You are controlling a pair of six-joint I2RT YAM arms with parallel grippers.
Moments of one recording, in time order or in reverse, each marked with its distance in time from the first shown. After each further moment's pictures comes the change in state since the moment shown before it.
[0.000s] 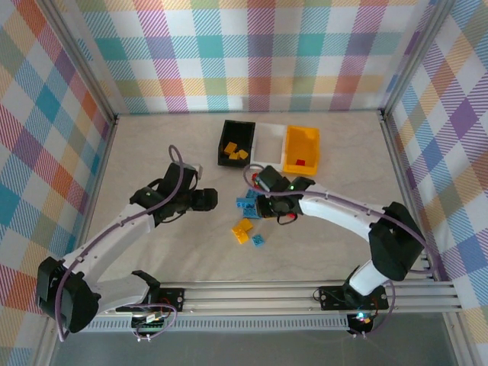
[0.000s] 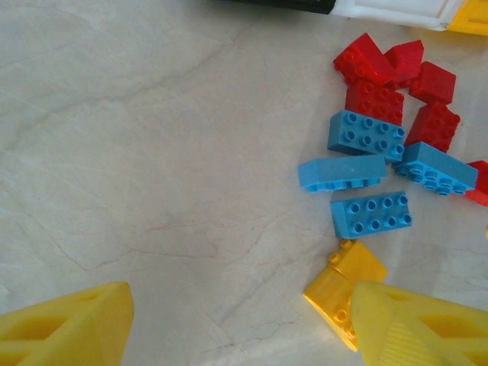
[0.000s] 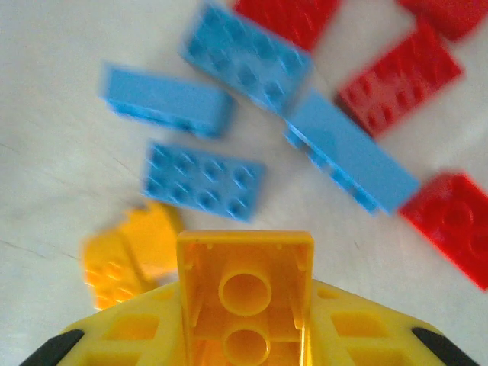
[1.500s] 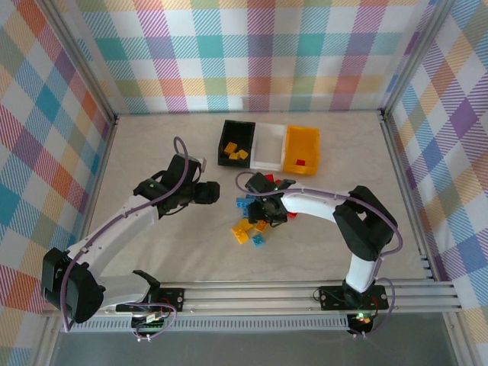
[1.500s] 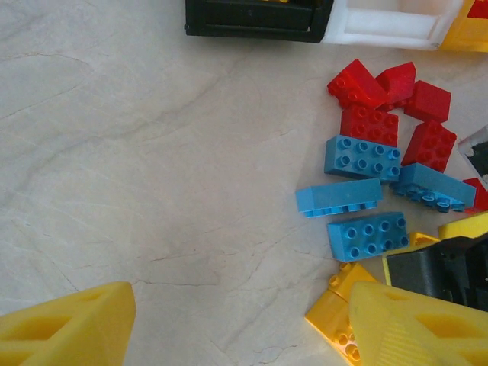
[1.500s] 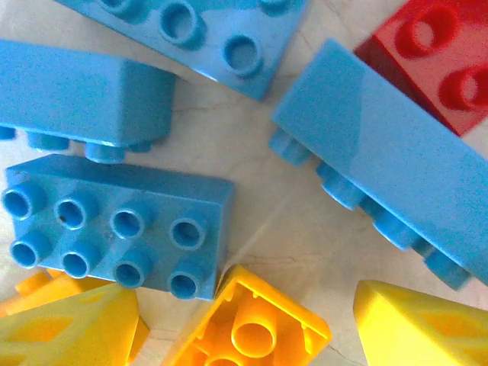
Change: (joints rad) left arm 0.000 0.085 0.101 -0.006 -0.031 0.060; right arm 0.006 0.209 -0.058 0.072 -0.006 0.085
